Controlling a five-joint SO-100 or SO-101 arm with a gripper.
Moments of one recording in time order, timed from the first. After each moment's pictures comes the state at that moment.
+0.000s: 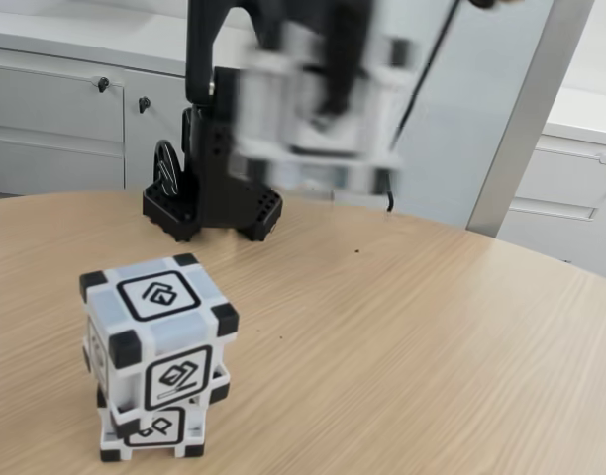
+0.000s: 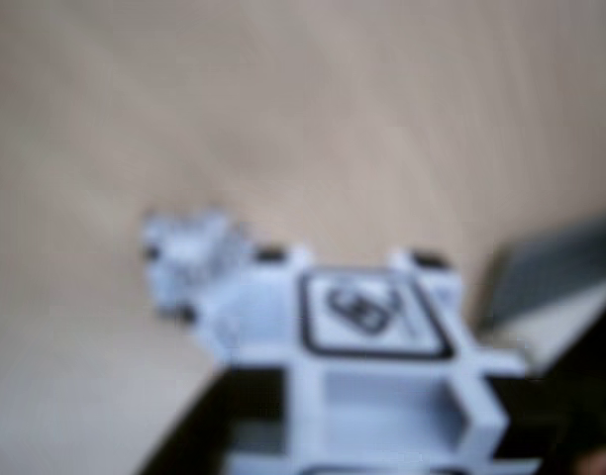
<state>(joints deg) 18.1 101.2 66.7 97.9 2.8</state>
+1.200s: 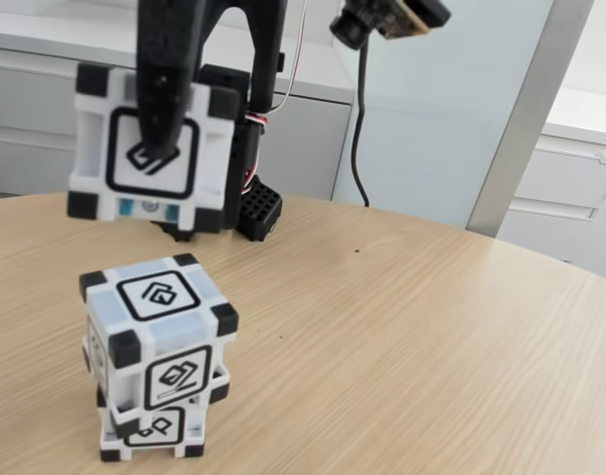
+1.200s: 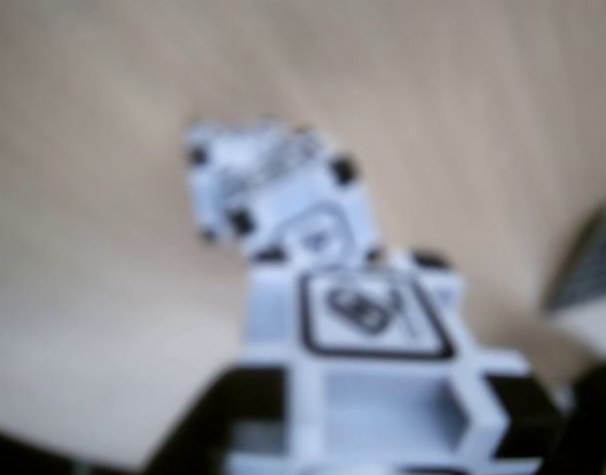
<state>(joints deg) 30.6 101.2 73.3 98.1 -10.3</state>
